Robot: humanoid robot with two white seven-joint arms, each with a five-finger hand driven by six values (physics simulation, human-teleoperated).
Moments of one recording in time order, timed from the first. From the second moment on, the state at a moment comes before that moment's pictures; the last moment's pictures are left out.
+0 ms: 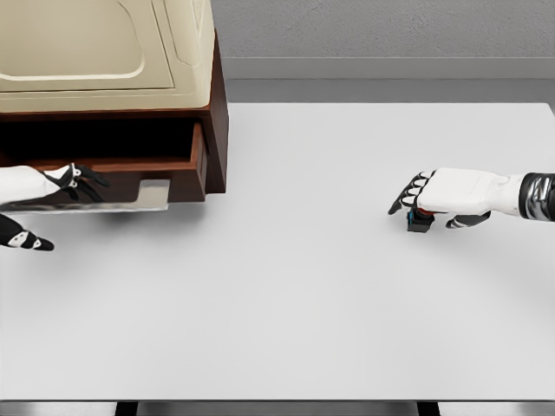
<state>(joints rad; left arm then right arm) -0.37 1.33 -0.46 -1.75 0.29 -0.43 -0.68 -0.59 -0.89 0.63 -1.50 0.50 -0.61 0.61</state>
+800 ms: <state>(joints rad) -0.34 1.42 -0.47 -1.75 0.28 -0.64 -0.70 -0.59 -0.89 0.63 -1.51 0.50 -0.61 0.61</state>
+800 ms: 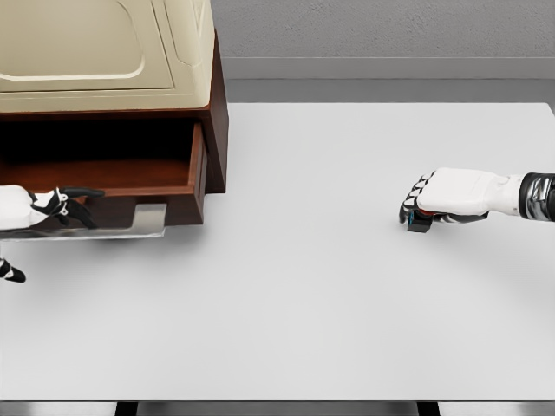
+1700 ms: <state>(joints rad) -0.39 1.52 -0.42 -1.76 0.64 -0.61 -0.61 -0.59 -0.89 0.62 -1.50 0.49 -0.61 0.61</state>
